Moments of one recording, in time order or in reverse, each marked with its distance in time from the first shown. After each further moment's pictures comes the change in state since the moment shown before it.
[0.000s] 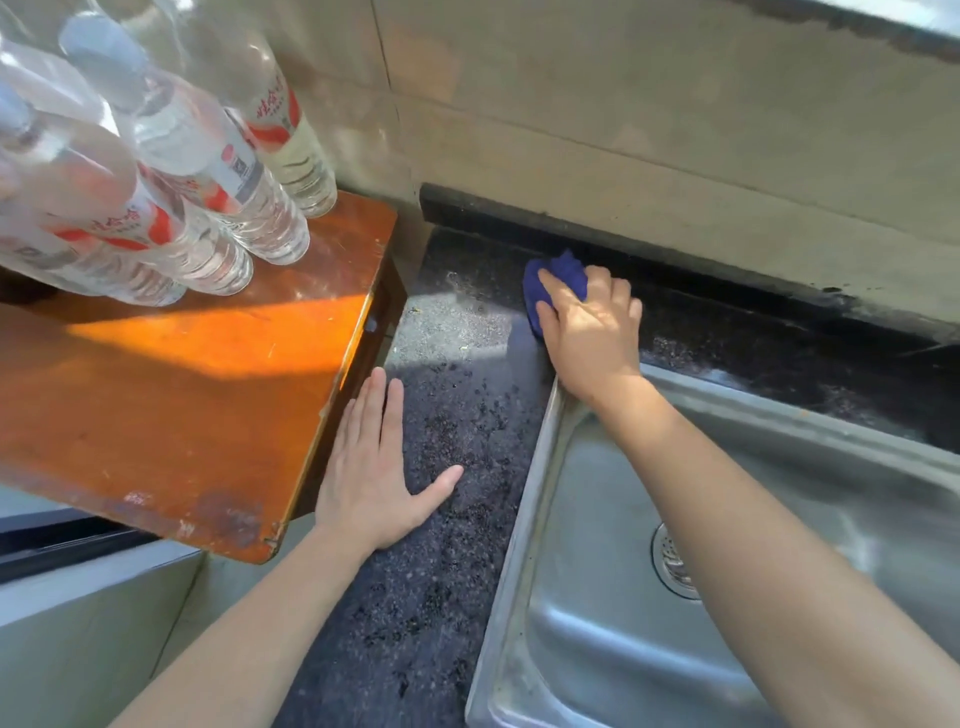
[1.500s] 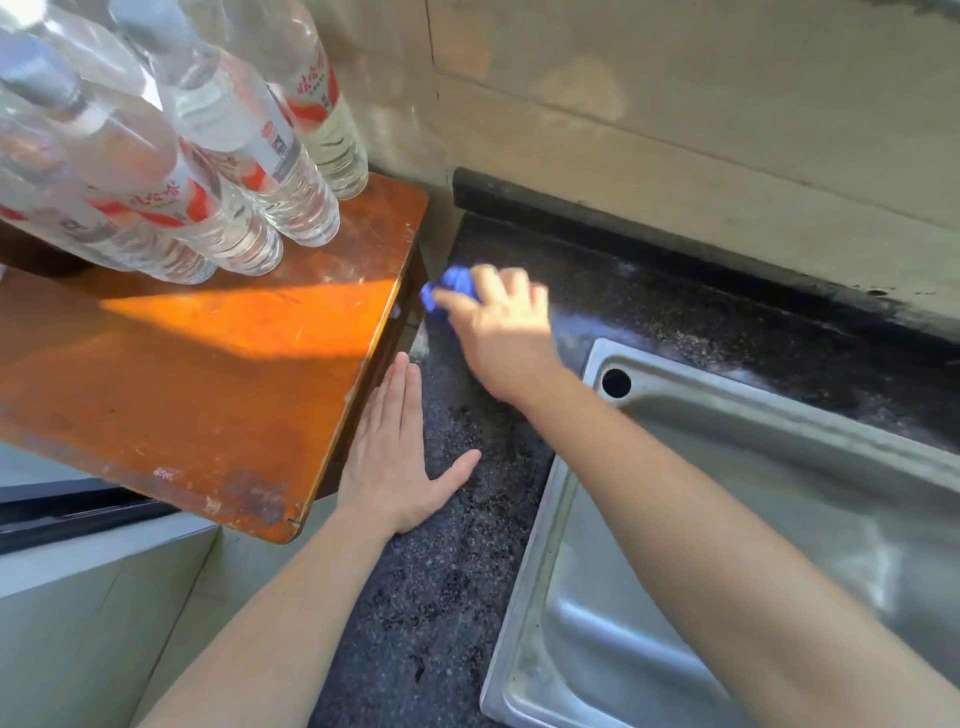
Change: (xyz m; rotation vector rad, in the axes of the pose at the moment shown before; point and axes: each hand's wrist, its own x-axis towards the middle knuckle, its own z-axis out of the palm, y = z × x) left_hand 0.000 -0.005 0.002 -0.058 0.001 -0.026; right_hand -0.004 -0.098 0.023 0.032 -0.017 -0.360
